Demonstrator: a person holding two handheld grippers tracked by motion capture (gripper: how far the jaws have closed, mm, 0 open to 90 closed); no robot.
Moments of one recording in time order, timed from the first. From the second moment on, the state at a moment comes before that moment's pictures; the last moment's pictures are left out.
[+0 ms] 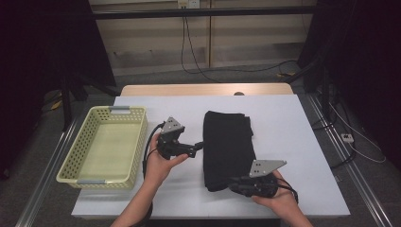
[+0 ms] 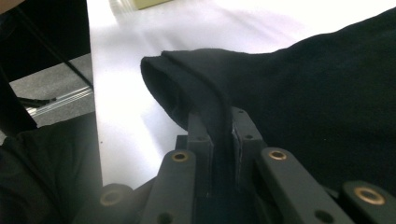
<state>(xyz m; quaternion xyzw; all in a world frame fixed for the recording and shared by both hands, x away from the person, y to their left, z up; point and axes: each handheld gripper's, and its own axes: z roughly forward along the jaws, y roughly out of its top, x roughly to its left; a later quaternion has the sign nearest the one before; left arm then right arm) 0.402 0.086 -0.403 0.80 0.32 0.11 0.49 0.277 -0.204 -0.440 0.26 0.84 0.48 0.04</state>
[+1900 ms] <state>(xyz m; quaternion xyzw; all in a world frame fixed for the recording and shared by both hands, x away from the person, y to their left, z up) 0.503 0.002 -0.406 0.84 0.41 0.04 0.34 0.269 -0.196 -0.443 0.23 0.83 0.50 0.01</state>
